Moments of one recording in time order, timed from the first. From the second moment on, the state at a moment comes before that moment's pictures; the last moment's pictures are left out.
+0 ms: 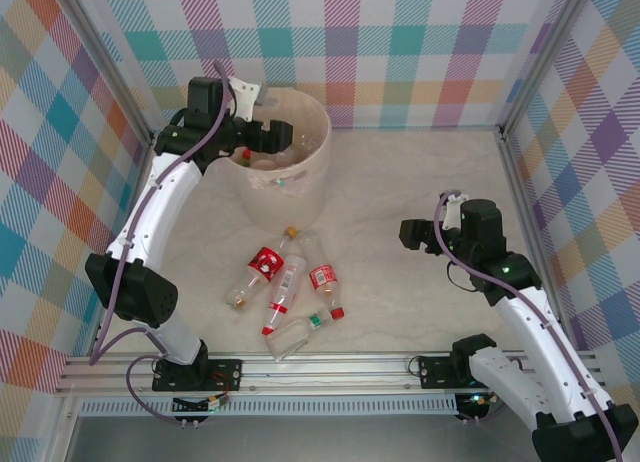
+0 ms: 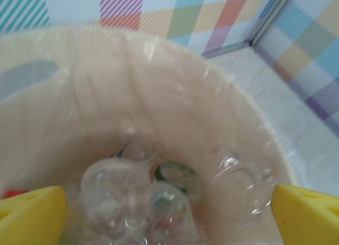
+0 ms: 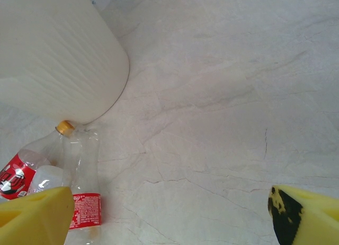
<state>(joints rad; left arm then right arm) -0.26 1.67 1.84 -0.70 0.38 -0.05 0.30 0.81 0.82 -0.63 -0.15 0.33</state>
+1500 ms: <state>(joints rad) -0.37 1.68 1.56 -0.27 0.29 -0.34 0.50 0.91 0.76 -0.64 -0.22 0.46</state>
